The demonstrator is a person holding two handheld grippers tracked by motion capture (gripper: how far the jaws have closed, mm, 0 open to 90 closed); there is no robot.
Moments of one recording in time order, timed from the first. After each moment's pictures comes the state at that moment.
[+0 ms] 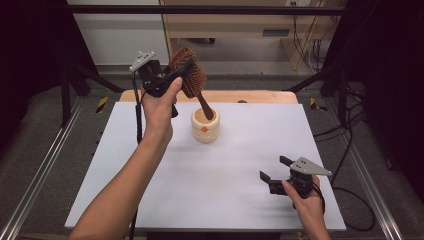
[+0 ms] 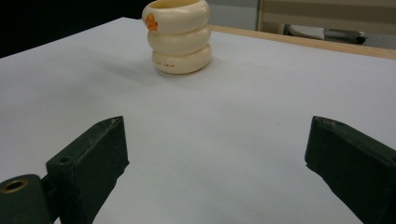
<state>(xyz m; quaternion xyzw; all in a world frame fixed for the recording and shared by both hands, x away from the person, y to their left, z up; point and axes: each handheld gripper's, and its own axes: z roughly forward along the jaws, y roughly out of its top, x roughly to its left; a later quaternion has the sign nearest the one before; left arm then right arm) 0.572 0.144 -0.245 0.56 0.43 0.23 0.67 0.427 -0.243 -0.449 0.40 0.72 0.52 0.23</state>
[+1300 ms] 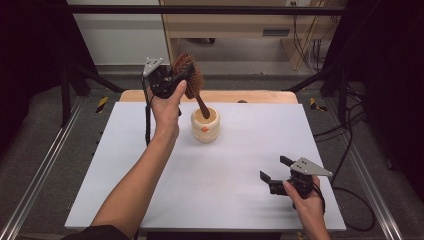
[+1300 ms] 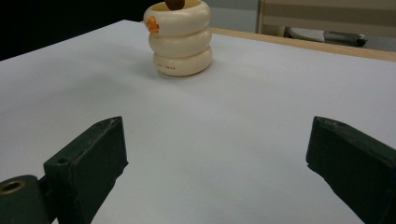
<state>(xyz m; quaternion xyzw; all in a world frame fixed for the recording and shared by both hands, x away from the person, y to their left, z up) 0.608 0.137 -0.285 0.55 0.46 0.26 0.64 0.426 -0.243 -0.449 0.39 0.72 0.53 0.23</state>
